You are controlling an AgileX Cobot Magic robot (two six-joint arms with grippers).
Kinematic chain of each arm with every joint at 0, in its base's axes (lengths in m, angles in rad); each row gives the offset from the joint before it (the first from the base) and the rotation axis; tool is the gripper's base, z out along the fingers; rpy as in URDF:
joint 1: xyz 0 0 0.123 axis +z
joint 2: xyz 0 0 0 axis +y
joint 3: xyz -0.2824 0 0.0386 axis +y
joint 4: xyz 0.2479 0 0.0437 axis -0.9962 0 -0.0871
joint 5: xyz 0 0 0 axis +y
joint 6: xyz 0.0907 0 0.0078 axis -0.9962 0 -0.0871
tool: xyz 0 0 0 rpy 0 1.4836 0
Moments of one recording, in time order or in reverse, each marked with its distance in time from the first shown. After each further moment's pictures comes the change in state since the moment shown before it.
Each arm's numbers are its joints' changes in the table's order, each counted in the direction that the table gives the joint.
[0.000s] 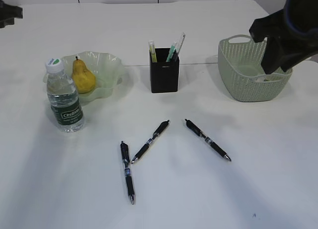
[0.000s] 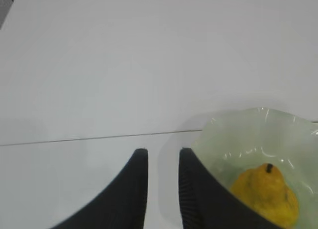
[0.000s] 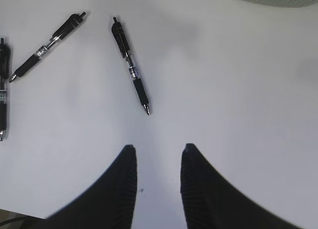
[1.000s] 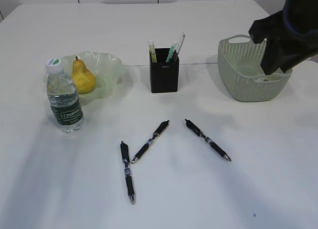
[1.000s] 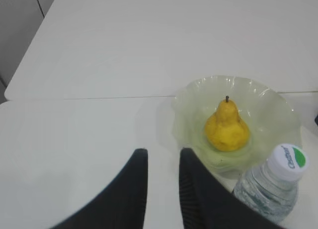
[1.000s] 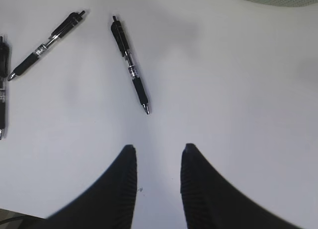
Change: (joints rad) left arm 0.000 -0.636 0.624 0.043 -0.097 0.000; right arm 0.000 0.002 0.000 0.000 0.000 0.004
